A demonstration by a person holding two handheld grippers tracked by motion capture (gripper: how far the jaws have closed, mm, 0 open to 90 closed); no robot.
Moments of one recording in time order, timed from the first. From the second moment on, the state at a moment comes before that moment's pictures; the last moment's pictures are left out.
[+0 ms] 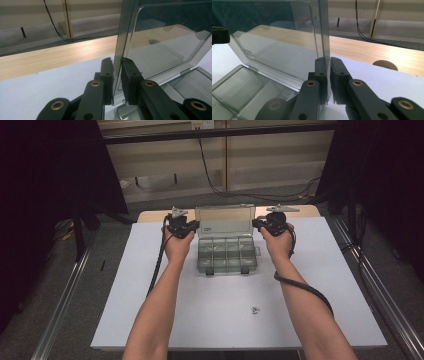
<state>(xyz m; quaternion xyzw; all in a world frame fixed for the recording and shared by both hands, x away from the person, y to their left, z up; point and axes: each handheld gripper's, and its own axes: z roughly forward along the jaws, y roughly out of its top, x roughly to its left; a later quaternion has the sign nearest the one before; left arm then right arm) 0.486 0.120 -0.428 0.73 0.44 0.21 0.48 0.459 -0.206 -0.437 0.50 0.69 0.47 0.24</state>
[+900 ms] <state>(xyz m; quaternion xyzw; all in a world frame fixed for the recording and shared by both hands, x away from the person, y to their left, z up) 0.487 0.118 -0.434 0.74 0.44 0.19 0.48 0.456 -0.204 -0.441 0.50 0.69 0.47 0.23</state>
